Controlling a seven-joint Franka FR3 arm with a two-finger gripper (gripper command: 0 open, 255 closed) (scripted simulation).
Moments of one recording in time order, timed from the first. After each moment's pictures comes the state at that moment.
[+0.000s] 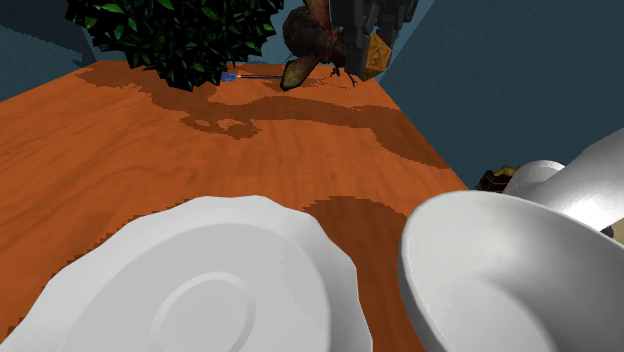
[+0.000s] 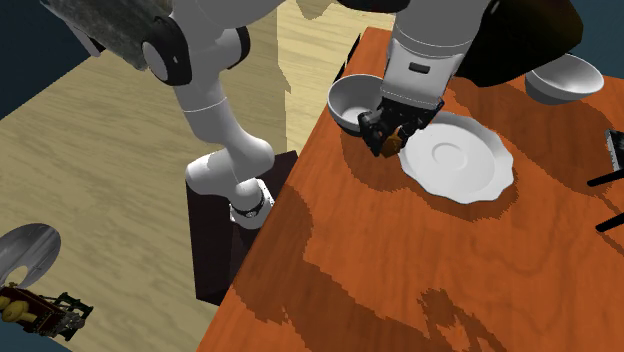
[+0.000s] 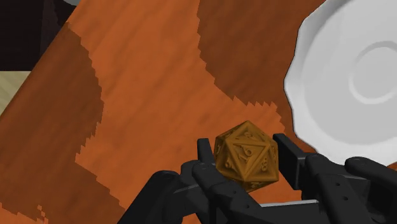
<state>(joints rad) 0.12 -0.44 0.52 -1.59 0.24 1.22 0.64</state>
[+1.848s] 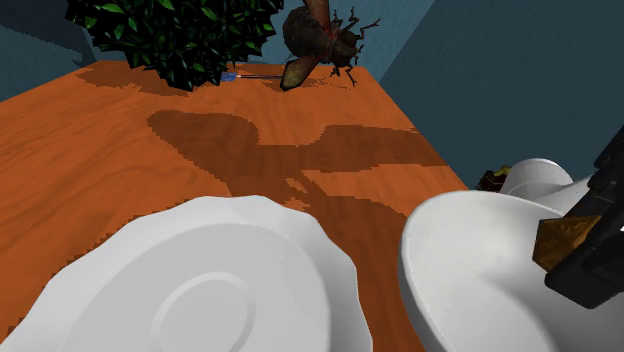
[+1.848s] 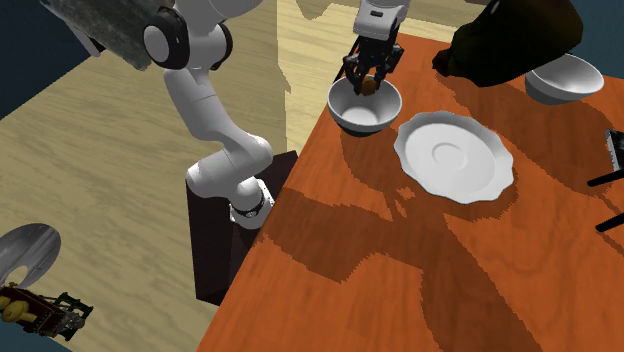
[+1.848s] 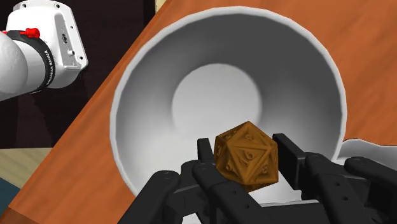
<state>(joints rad) 0.26 -0.77 0.70 -1.82 0.50 1.24 0.94</state>
